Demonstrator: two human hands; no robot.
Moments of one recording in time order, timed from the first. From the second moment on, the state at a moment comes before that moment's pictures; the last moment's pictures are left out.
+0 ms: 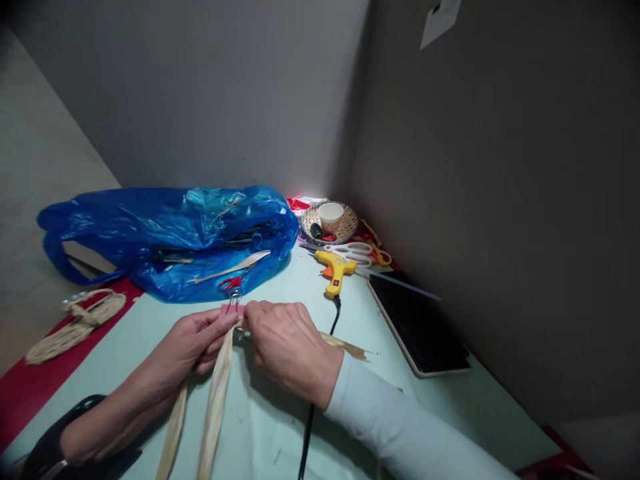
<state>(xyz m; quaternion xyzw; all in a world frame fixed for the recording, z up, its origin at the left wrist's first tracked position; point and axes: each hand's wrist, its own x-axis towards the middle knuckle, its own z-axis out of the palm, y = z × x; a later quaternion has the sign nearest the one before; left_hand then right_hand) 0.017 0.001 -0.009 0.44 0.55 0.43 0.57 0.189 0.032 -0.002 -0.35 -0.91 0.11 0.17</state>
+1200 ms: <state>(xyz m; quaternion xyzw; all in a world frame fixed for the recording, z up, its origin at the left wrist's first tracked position) 0.018 -0.001 -0.012 0.49 0.61 0.41 0.47 0.191 0.035 0.004 -0.39 -0.88 0.21 0.17</state>
